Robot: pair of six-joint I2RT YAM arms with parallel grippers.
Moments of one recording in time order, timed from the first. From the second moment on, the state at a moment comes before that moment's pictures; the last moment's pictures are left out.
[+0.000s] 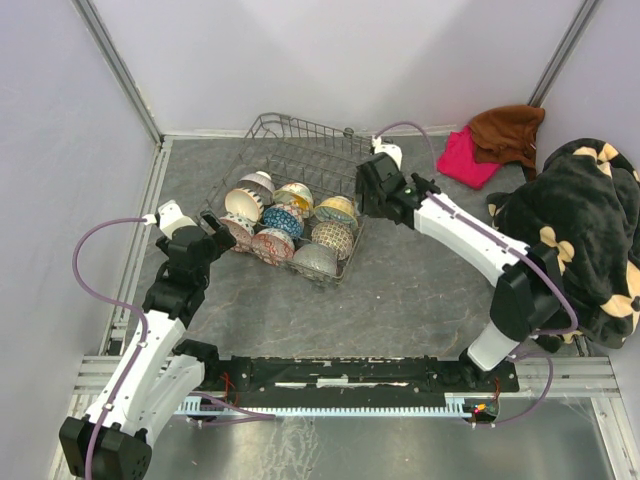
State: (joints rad) left arm -0.23 0.71 0.59 -0.31 -0.44 -0.57; right arm 0.67 1.62 1.39 -0.62 0.38 0.52
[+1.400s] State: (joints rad) left arm -0.23 0.73 0.59 -0.27 -0.44 -0.57; right arm 0.49 1.98 1.54 -0.52 0.23 0.52
